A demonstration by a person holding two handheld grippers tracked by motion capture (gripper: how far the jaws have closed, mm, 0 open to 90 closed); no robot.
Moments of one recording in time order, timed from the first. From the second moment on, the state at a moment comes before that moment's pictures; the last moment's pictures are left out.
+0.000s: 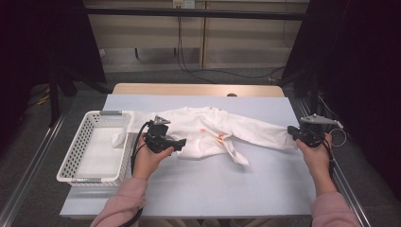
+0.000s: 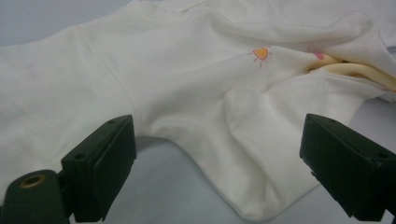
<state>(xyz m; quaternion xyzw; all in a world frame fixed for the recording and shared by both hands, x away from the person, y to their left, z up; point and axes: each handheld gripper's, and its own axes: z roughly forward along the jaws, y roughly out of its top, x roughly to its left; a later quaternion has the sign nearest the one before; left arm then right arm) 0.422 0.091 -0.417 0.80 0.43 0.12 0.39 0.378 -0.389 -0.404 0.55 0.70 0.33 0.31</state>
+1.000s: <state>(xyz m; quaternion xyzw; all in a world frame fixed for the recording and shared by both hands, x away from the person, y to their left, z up) 0.420 0.090 -0.417 0.81 0.43 0.11 0.39 0.363 -0.303 -0.420 0.50 0.72 0.42 0.21</state>
